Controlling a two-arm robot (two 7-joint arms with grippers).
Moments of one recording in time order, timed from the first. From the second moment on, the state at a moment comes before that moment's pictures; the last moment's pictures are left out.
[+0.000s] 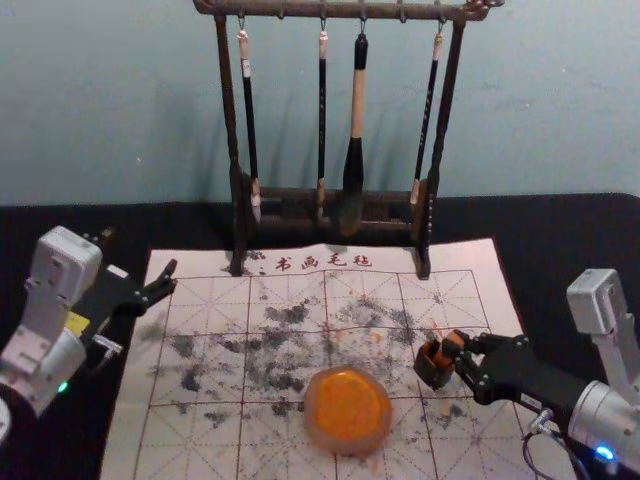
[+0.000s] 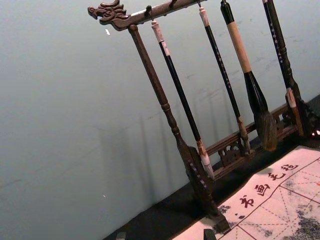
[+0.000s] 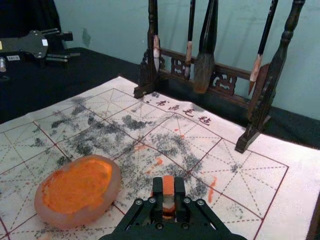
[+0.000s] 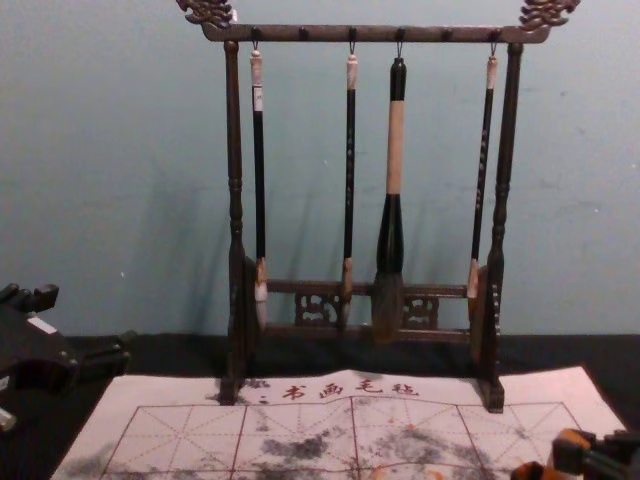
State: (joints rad) left arm -0.20 0.60 0.45 -1.41 -0.25 -0.12 0.03; right arm 0.06 0.55 -0.34 -1.51 0.44 0.04 0.48
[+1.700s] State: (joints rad) left arm -0.20 0.60 0.45 -1.41 -0.25 -0.12 0.03; right arm 0.13 0.57 -0.46 -1.60 0.43 0.07 0.58
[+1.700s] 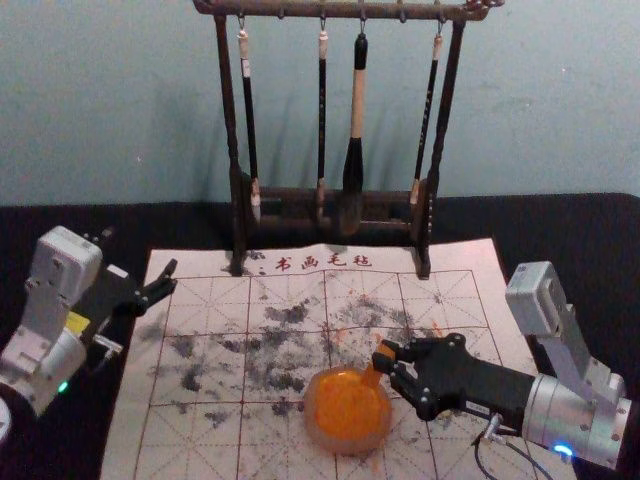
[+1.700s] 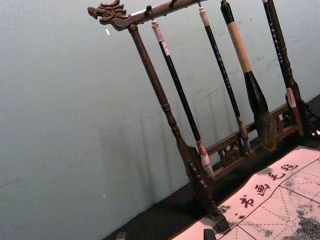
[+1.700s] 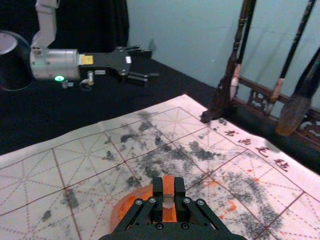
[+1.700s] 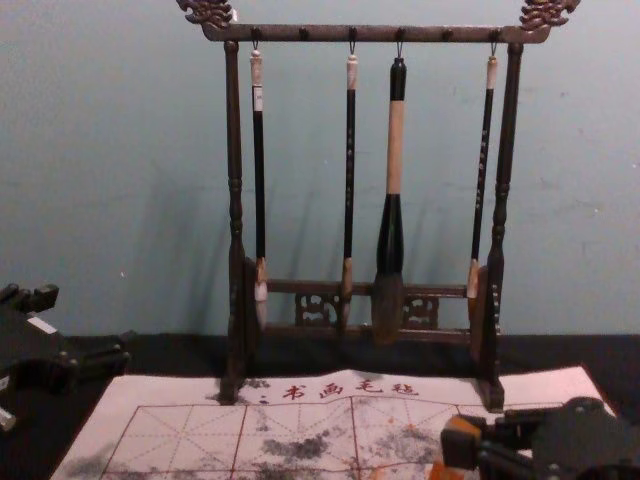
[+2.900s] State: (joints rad) left arm -0.20 0.60 0.45 -1.41 -0.25 -0.12 0.03; right arm 0.24 0.61 -0.61 -1.58 0.37 0.13 0.66
